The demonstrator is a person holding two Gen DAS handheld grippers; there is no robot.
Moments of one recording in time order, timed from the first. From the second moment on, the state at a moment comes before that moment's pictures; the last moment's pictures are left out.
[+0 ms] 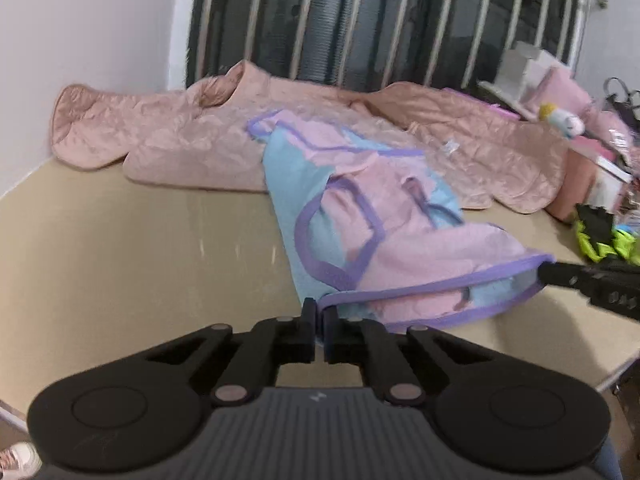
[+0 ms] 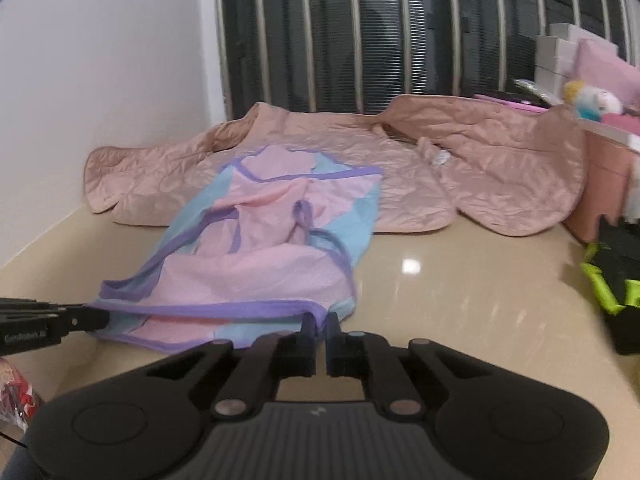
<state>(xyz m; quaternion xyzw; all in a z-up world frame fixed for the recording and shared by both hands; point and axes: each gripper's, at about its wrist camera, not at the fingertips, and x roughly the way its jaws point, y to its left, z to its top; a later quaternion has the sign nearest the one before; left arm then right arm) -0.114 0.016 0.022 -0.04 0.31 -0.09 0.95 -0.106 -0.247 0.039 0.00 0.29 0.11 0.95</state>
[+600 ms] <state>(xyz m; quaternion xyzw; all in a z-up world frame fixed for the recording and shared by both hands) -0.179 0.044 0.042 -0.05 0.30 -0.14 0.94 -0.158 -0.233 0.041 -0.11 0.36 0.15 0.91</state>
